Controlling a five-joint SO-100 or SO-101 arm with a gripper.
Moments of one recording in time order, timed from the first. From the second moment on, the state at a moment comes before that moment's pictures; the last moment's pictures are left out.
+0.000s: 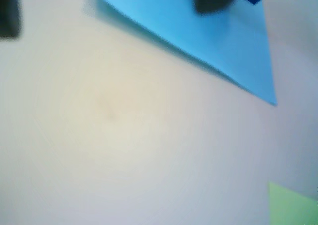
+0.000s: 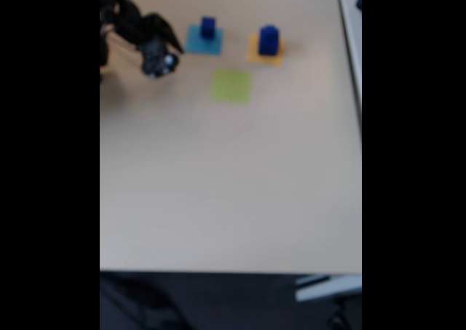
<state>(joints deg) 2.0 151.7 166.7 35.4 175.7</state>
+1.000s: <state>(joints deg) -2.9 149.2 159.3 38.9 175.7</state>
